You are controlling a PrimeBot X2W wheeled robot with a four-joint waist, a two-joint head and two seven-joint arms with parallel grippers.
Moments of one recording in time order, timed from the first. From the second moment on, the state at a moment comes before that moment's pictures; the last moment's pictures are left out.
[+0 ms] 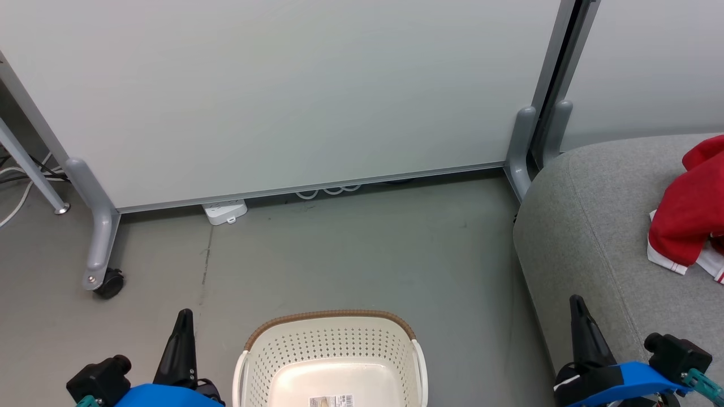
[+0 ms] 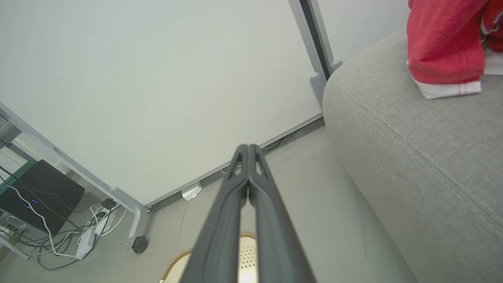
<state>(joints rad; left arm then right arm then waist) -0.07 0.04 -0.03 0.31 -0.51 -0.10 -0.17 -0.05 -0.06 -0.01 0.33 0.49 0.13 -0.17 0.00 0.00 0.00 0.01</state>
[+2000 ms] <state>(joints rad) -0.09 0.04 0.07 0.27 -1.25 -0.12 0.02 -0.08 -0.05 -0.08 0.27 1.24 0.13 0.02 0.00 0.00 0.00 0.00</state>
